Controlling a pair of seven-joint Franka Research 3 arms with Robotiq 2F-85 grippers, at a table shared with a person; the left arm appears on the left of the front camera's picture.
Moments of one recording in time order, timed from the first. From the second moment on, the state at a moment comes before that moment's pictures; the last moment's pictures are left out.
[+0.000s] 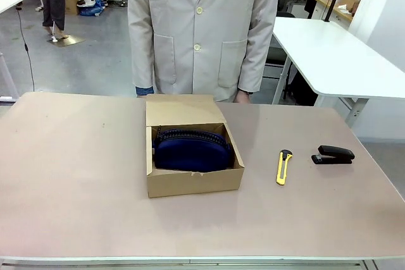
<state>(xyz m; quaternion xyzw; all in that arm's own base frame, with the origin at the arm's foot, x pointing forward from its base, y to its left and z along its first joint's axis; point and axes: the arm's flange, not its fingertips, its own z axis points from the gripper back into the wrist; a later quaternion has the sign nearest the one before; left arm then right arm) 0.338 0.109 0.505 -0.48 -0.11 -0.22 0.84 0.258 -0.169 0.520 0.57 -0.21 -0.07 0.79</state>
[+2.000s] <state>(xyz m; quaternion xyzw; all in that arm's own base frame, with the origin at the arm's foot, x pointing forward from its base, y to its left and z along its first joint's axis) 0.343 0.109 0.510 -0.46 -0.09 -0.24 0.85 0.258 -0.169 0.520 0.57 -0.21 -0.07 0.79</state>
